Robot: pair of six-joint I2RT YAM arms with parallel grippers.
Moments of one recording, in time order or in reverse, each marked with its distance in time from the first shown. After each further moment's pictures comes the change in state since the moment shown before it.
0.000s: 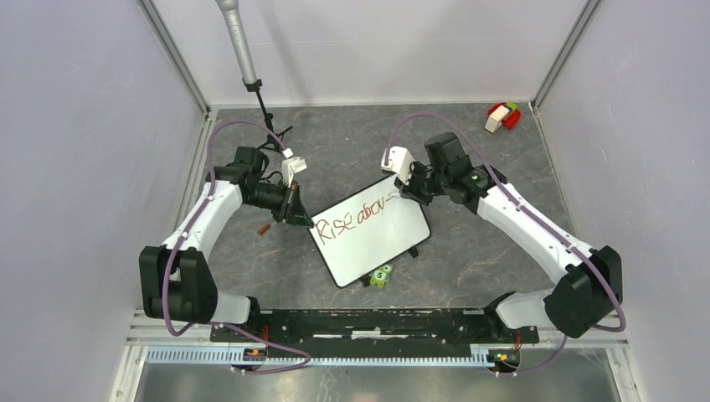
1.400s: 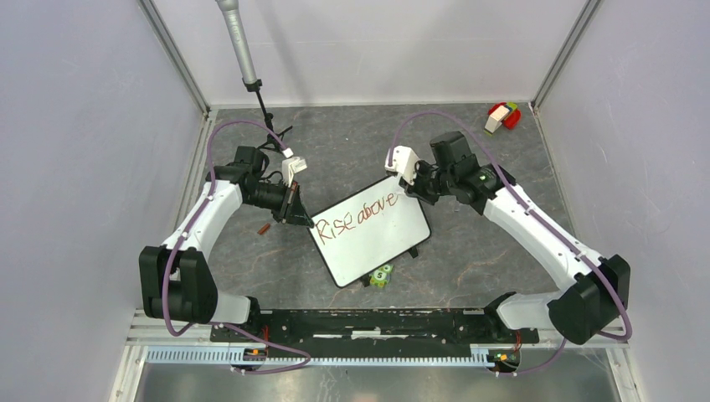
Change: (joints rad) left arm -0.001 0.000 0.004 -0.006 0.000 0.000; right arm -0.007 -0.038 0.016 -0.063 0.040 -0.035
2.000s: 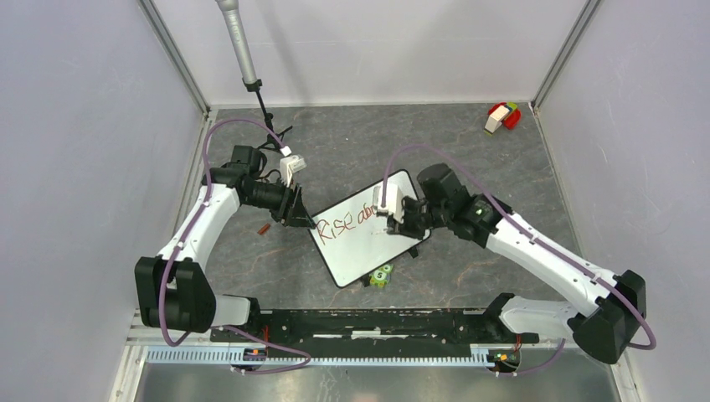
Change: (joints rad) left arm -0.003 -0.050 0.003 0.005 -0.019 -0.002; right arm 0.192 -0.142 -0.120 0.035 -0.145 0.082
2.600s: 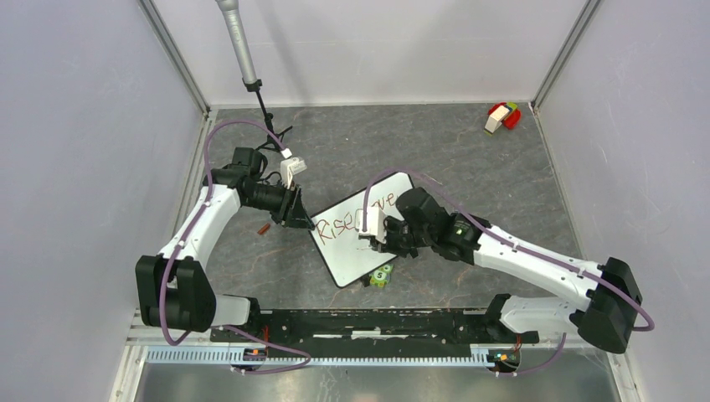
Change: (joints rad) left arm 0.000 0.002 -0.017 0.002 0.000 0.000; right arm 0.207 0.006 -0.164 0.212 0.114 0.107
